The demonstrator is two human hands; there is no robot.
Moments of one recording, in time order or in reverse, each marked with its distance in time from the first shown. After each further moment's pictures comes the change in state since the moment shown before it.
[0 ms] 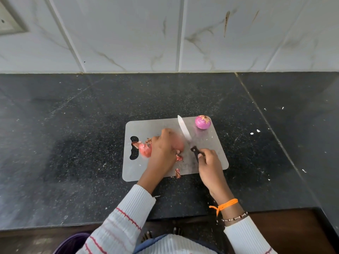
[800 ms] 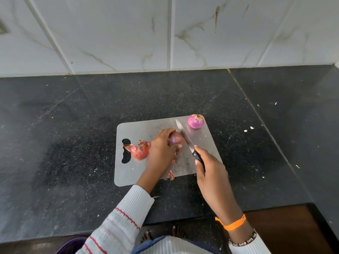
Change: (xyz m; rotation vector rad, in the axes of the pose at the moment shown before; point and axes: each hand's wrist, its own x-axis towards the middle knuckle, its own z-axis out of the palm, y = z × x) left_hand 0.013 0.013 0.011 -0.047 -0.008 0.040; right_hand -0.032 -0.010 -0.025 -0.237 0.119 -0.316
